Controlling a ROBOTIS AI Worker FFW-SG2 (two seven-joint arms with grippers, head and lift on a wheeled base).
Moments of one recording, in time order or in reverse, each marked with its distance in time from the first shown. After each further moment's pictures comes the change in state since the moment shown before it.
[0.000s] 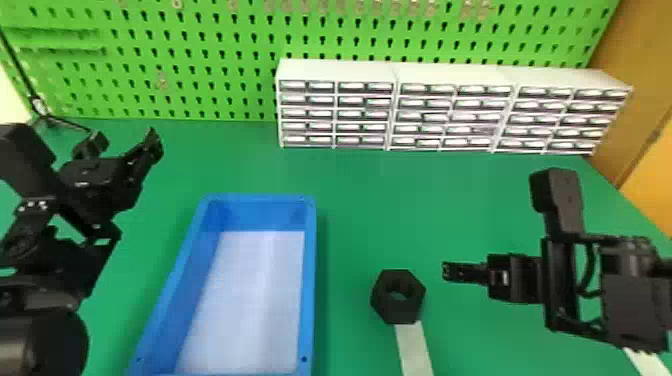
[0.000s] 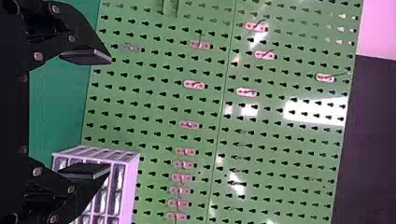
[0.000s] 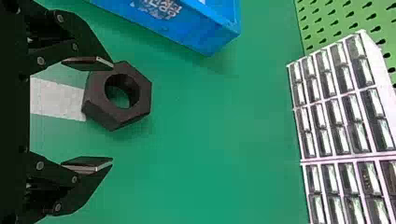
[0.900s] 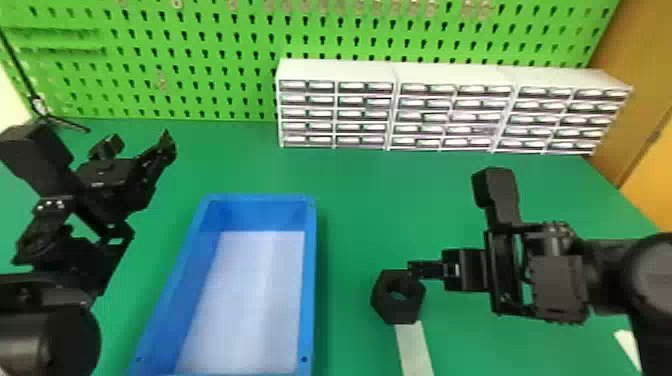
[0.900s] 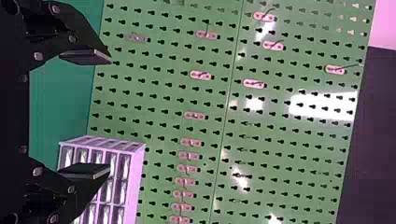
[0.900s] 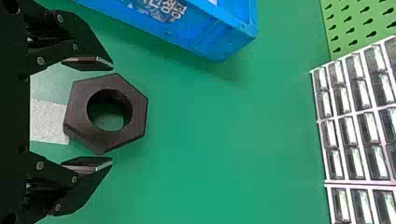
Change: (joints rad) left arm -0.013 -0.001 -0.030 0.023 0.008 0.000 0.000; right arm -0.100 0.067 0.145 0.139 0.138 0.001 0.000
